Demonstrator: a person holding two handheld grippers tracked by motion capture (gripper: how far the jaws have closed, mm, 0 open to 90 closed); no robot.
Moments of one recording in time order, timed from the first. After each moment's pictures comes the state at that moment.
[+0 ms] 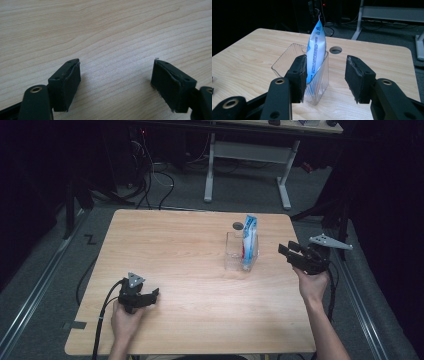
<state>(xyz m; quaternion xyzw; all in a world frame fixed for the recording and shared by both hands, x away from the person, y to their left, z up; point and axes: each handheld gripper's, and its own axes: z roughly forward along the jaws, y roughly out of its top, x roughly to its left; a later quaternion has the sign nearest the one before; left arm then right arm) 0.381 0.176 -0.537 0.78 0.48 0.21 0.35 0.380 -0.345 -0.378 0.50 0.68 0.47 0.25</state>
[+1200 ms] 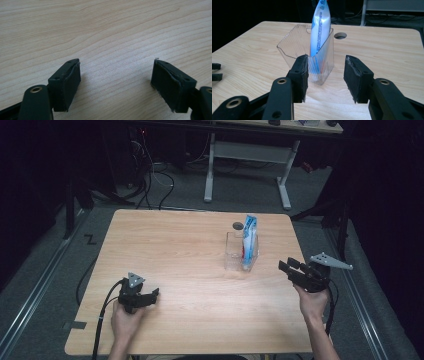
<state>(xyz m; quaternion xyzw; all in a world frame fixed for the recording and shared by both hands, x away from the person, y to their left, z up) 0.381 0.176 -0.537 0.78 0.48 0.21 0.35 0.348 -0.350 -0.414 0.51 0.68 0.47 0.23</state>
